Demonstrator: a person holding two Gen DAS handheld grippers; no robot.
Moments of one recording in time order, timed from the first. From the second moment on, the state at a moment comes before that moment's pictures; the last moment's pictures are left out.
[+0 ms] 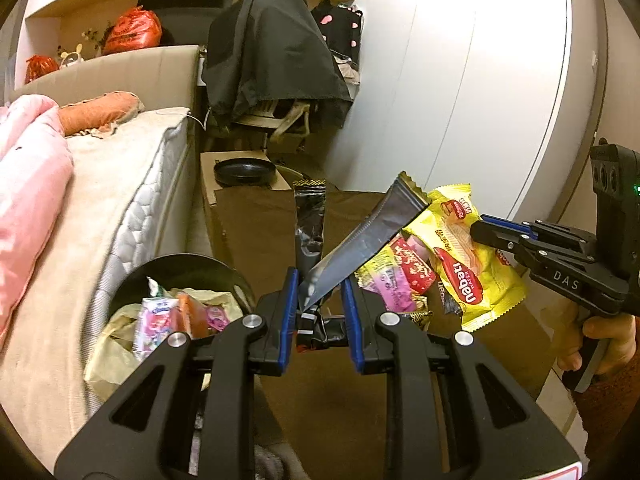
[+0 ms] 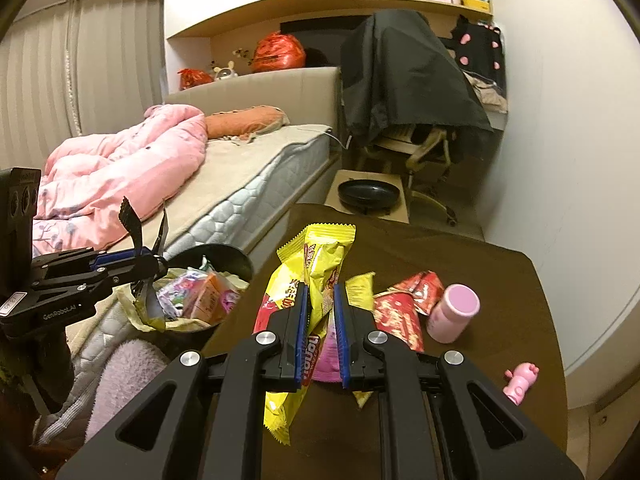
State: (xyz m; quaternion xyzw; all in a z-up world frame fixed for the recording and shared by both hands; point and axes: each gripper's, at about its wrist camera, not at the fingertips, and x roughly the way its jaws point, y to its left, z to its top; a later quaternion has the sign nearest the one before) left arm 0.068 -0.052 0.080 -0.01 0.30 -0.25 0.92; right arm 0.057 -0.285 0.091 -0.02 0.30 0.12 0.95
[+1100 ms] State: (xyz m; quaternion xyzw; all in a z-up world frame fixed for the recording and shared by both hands) left arm 0.144 0.093 -0.034 -0.08 0.42 -0.12 0.90; right arm 0.182 -0.113 0.017 -0.06 0.36 0.25 0.90
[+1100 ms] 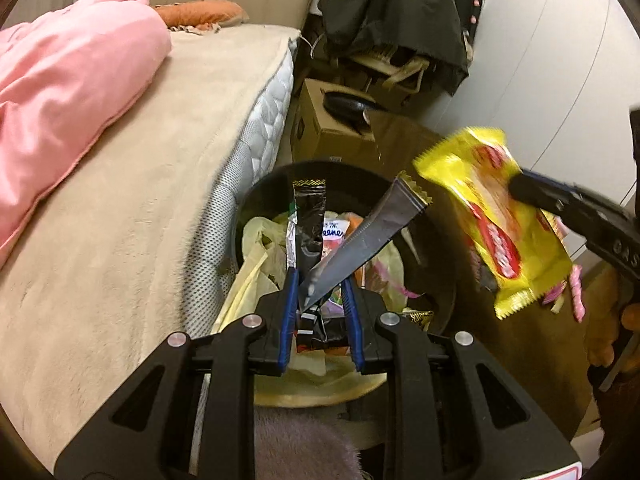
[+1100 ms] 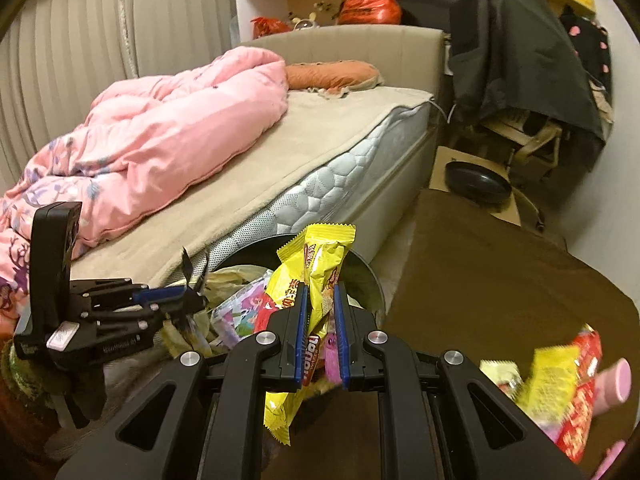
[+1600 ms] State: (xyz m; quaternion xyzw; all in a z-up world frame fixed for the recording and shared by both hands) left arm 0.174 0.081 -0.066 -0.04 0.46 -0.14 0.87; right arm 0.227 -0.098 -0.014 -0.09 0.38 0.23 0.89
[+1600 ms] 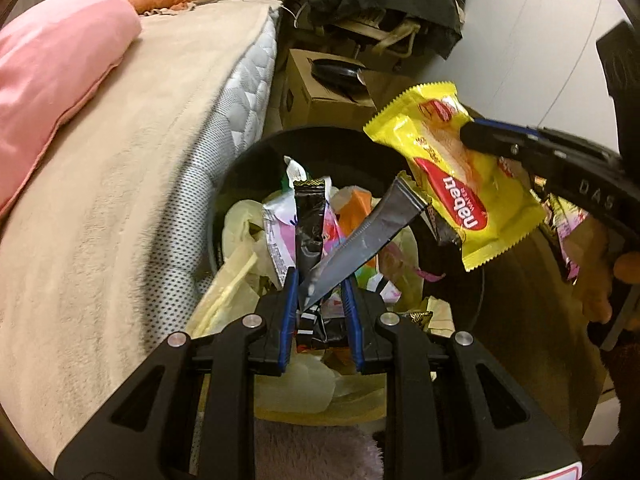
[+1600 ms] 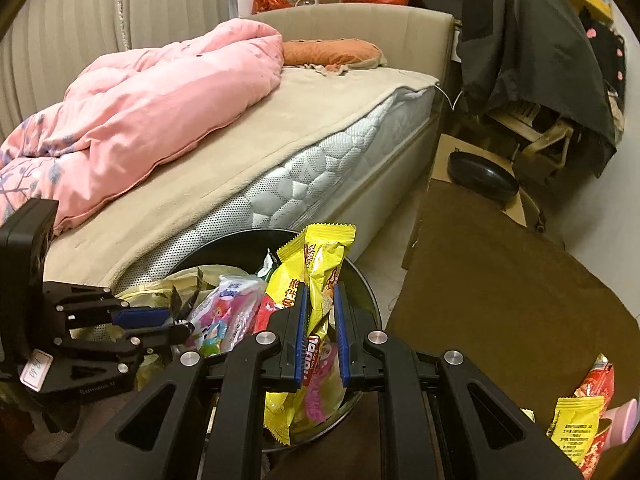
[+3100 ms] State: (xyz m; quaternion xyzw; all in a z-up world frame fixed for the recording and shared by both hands) left arm 0.175 0.108 -0.067 -0.09 0.47 -0.14 0.87; right arm 0.242 -0.085 -0.073 -0.02 0.47 0.28 0.84
